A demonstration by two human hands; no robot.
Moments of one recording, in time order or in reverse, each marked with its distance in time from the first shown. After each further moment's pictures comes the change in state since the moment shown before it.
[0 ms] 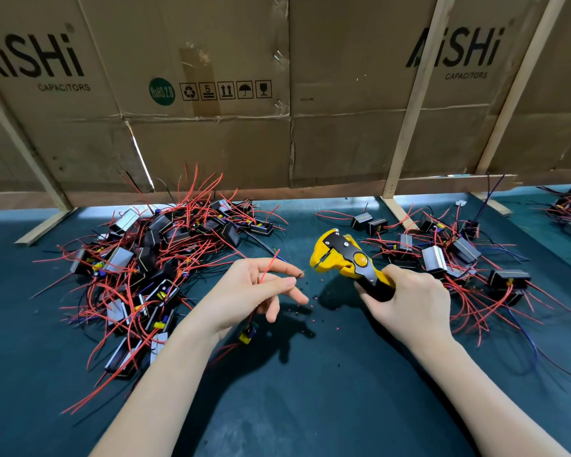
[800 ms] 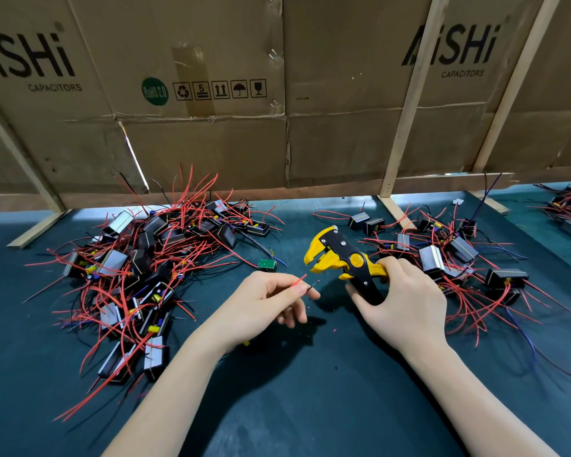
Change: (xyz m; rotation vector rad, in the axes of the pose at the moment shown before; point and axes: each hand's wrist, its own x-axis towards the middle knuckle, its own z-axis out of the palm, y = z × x) left_hand 0.002 -0.006 0.019 0.186 -0.064 0.056; right_hand -0.002 -0.005 0.002 0.013 0.029 0.065
